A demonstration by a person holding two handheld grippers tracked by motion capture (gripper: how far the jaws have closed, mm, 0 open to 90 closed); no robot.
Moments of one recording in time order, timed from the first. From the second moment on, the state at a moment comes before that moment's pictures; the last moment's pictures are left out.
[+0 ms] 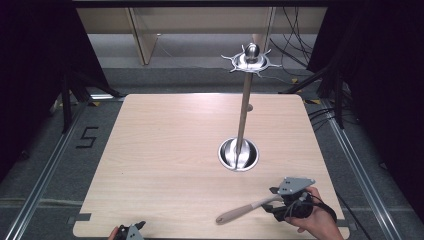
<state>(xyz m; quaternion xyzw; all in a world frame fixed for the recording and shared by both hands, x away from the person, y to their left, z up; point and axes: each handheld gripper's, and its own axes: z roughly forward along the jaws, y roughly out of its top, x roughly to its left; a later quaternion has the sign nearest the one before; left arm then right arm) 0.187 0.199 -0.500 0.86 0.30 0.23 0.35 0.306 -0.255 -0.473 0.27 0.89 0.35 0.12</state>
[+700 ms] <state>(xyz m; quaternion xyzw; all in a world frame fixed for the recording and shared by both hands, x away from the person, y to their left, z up) 0.187 0.199 -0.499 0.86 0.30 0.23 0.35 0.321 -0.209 -0.487 0.20 0.93 0.29 0.06</state>
